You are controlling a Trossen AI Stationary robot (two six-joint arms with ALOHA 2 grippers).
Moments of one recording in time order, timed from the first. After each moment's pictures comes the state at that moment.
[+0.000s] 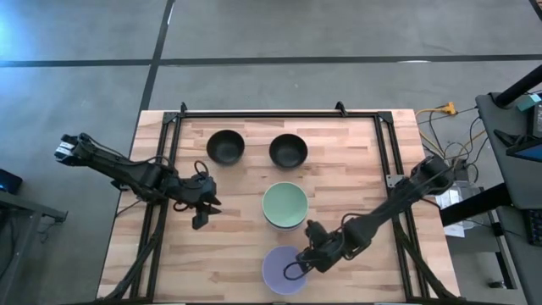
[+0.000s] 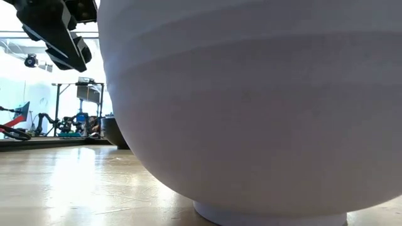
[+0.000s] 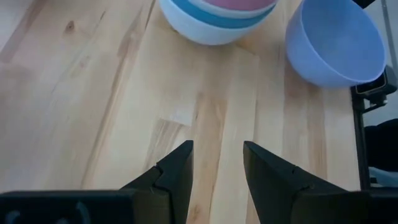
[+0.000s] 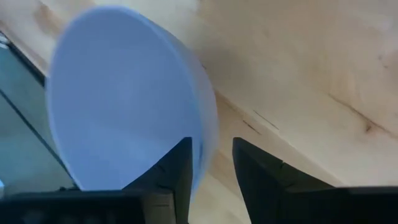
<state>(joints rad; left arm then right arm) -0.32 0.90 0.68 -0.57 -0.08 -0.57 0.62 1.78 1.18 -0.43 0.14 1.62</state>
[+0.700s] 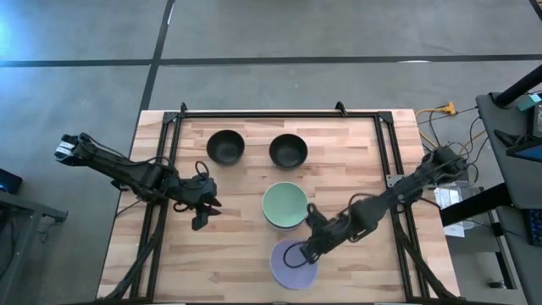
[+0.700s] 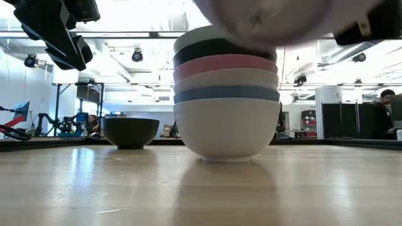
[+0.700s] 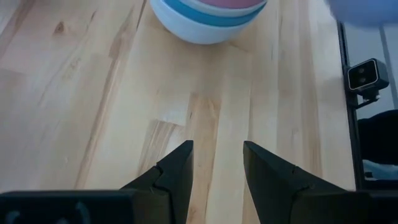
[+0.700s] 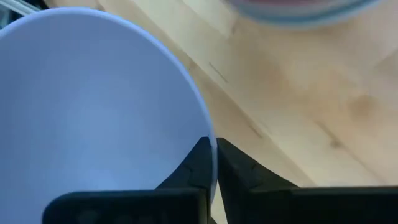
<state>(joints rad) -0.32 0.91 0.68 -0.56 -0.06 -0.55 0.53 1.62 1.20 -0.53 0.05 1.41</state>
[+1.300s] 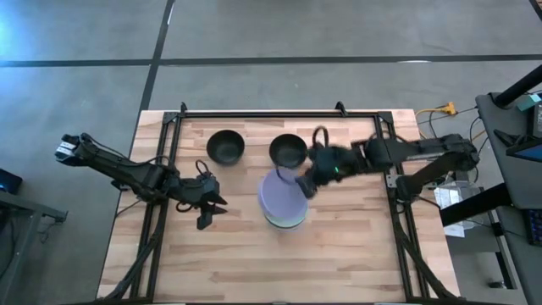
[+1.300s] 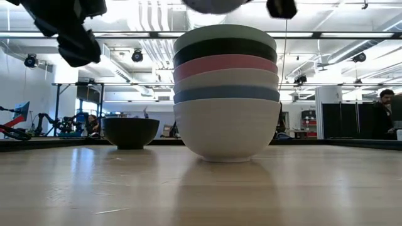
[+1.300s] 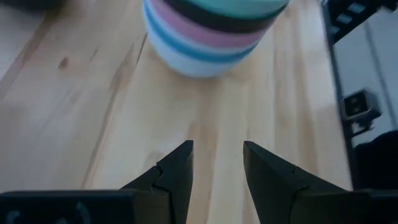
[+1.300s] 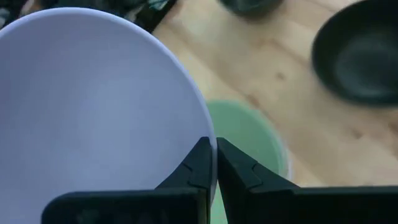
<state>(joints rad) -0.32 0.93 0.68 -0.45 -0.11 -0.54 0.12 1.44 1.46 -0.78 0.11 0.90</state>
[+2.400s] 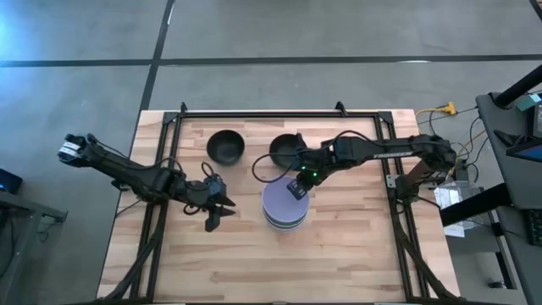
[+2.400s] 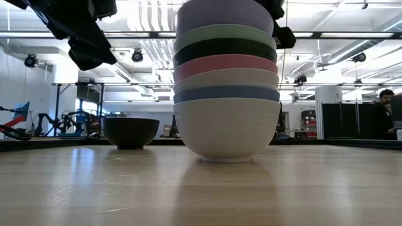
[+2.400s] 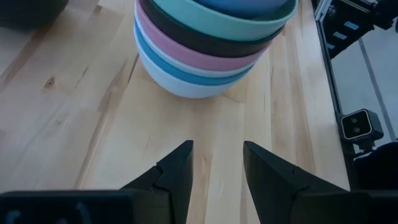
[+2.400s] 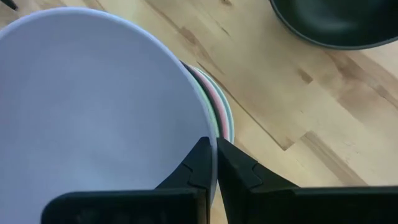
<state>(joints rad) -0.31 1.02 0.67 -0.30 -0.13 -0.55 0.03 1.65 1.52 -1.01 -0.03 0.82</state>
